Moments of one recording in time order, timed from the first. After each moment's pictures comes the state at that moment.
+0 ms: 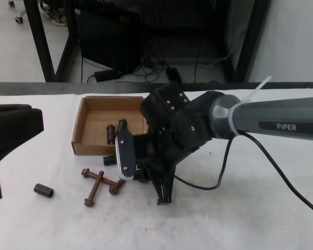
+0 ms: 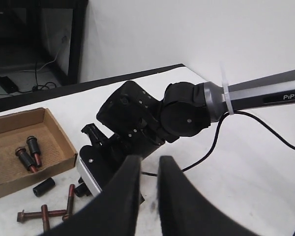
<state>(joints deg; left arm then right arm) -21.0 27.9 -39.6 34.0 22.4 -5.7 38.3 118.5 -80.1 28.9 -5.2 -60.6</state>
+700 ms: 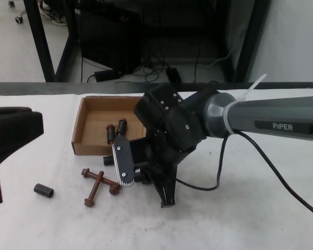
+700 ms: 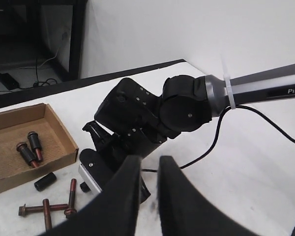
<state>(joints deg) -21.0 27.9 -39.6 35.6 22.4 -5.1 39.5 118.5 -81.3 34.0 0.0 -62.9</state>
